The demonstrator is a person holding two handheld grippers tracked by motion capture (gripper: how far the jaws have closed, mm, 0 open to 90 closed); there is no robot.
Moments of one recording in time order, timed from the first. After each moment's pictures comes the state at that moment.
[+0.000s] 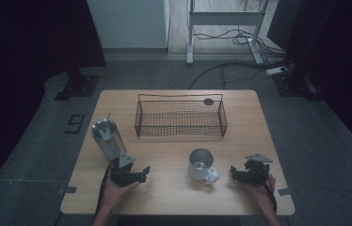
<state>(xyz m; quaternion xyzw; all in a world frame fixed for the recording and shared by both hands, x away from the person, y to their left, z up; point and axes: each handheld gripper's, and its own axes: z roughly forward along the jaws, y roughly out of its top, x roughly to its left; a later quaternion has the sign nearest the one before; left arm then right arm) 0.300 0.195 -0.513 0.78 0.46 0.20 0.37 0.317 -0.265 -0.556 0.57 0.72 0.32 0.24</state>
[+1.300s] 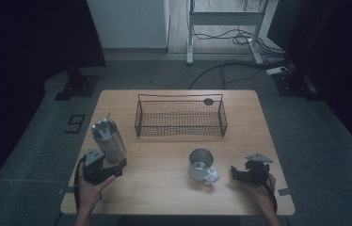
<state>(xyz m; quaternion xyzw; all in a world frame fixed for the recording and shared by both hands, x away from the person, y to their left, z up) 0.290 0.266 -0.480 0.71 0.52 0.23 0.42 0.317 -0.266 -0.556 0.56 0.72 0.32 0.24</state>
